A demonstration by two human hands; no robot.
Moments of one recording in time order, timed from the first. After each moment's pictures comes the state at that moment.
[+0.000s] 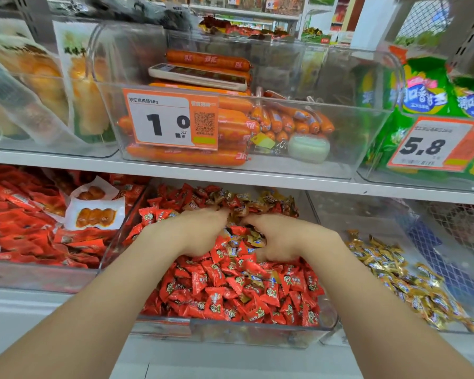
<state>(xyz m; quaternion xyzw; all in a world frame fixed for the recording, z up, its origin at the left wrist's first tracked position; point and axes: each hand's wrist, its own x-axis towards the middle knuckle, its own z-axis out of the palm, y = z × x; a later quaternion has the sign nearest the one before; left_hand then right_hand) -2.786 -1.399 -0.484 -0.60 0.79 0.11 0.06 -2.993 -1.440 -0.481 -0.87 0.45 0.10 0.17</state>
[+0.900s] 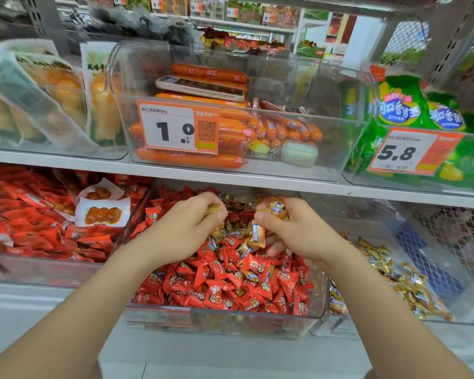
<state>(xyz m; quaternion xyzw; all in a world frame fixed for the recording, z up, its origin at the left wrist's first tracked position) -2.782 -1.334 -0.448 -0.57 0.74 0.21 -0.29 -3.019 -1.383 -0.449 -0.66 0.47 -0.30 0.49</state>
